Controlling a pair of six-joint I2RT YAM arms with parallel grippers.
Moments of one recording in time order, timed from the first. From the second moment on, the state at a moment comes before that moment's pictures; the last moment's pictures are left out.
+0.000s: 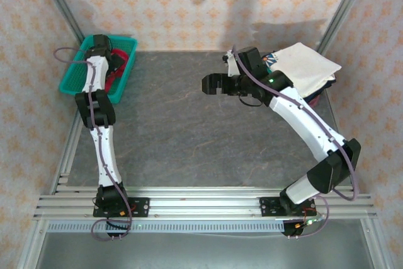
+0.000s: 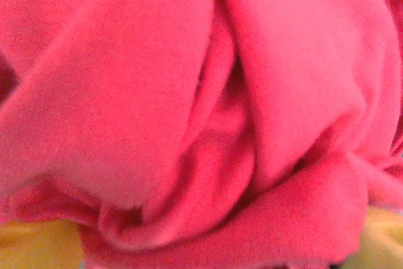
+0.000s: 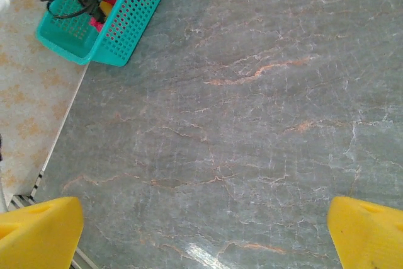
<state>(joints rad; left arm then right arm) 0.28 2.65 2.55 -0.93 -0.08 -0.71 0.56 1.51 1.59 -0.79 -0.26 0.42</state>
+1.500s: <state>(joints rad) -0.25 1.96 2.58 -0.79 0.24 -0.72 0.29 1.12 1.09 -0.50 -0.01 0.50</state>
